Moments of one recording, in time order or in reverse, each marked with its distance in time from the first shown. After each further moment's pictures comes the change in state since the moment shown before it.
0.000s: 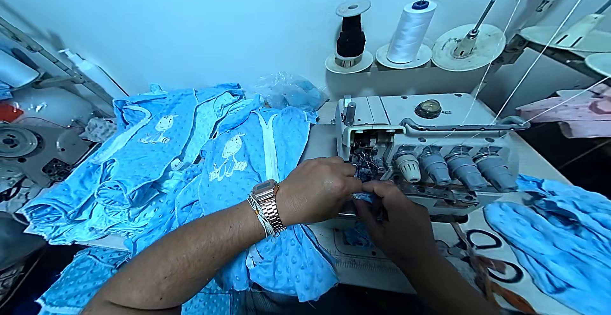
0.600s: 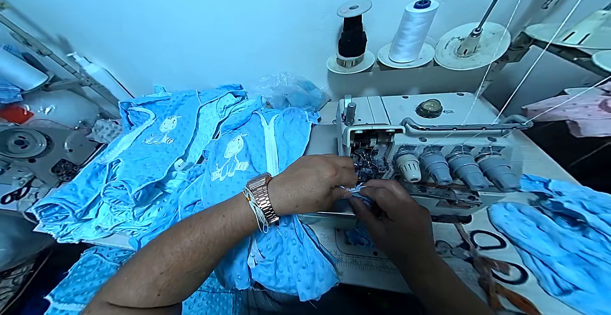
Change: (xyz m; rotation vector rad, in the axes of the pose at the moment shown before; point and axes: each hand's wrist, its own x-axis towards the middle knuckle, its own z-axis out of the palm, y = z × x) left_hand 0.000 -0.014 -0.011 -0.200 -0.118 -0.054; right_hand -0.004 0.000 0.005 0.032 0.026 0.073
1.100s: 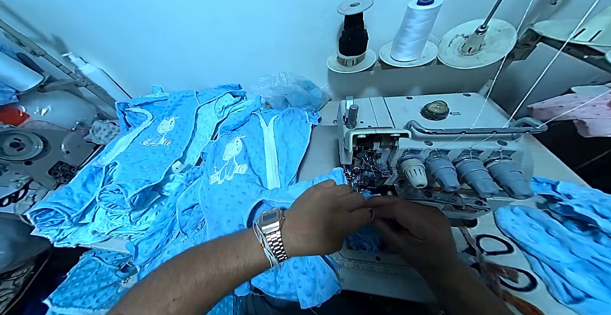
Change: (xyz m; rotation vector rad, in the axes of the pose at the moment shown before) left_hand -0.013 0.022 0.050 0.276 0.234 0.104; right_hand -0.004 0.025 -0.014 0.197 -0.064 -0.159
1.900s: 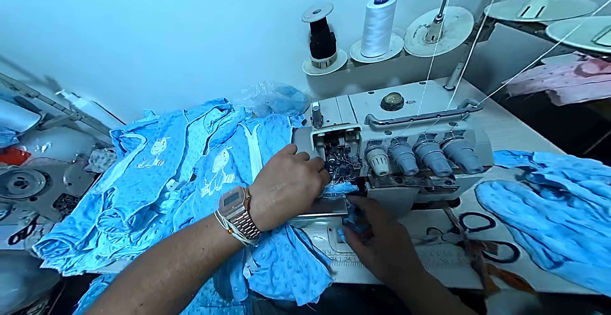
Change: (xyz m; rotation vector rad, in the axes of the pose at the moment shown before) left_hand 0.034 -0.019 -0.049 0.375 -0.340 -0.029; right_hand -0.043 -0.034 0.023 -0.081 -0.021 0.437
